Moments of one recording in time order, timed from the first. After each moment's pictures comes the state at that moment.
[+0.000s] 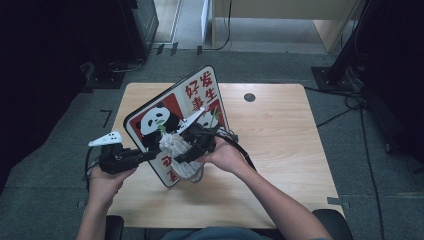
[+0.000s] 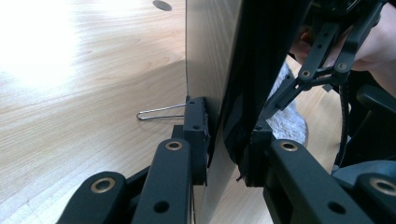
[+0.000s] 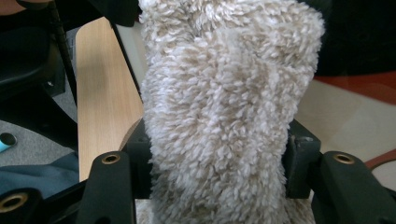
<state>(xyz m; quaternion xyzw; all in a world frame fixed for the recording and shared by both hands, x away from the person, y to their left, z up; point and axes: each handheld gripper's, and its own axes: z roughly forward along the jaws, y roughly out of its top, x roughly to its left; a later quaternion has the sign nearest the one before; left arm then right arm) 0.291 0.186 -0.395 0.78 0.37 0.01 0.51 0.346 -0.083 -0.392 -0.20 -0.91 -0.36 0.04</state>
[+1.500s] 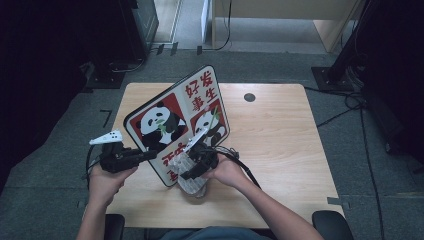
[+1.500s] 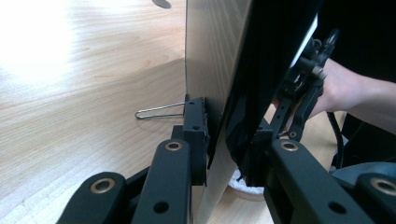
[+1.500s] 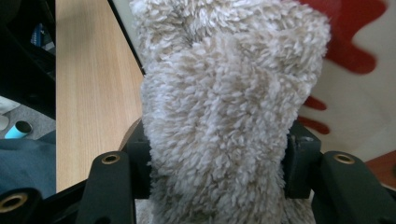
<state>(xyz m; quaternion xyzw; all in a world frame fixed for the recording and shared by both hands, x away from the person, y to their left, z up) 0.295 0.185 -0.396 0.78 0.37 0.00 0.51 0.333 -0.089 -0.466 -0.22 -0.91 -0.33 0.08</state>
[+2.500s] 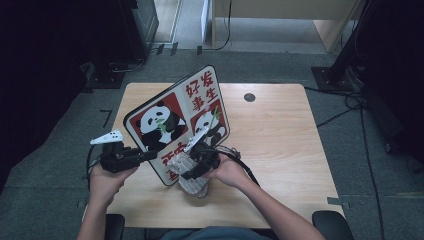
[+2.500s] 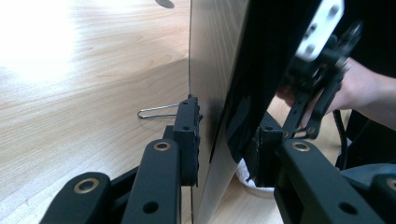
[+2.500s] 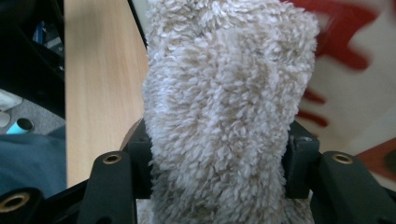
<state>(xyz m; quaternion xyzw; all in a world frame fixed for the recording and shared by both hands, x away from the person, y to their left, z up) 0.296 0.186 -0.398 0.78 0.37 0.00 0.51 0.330 -0.092 -0.453 -0.21 -0.91 -0.33 0.08</state>
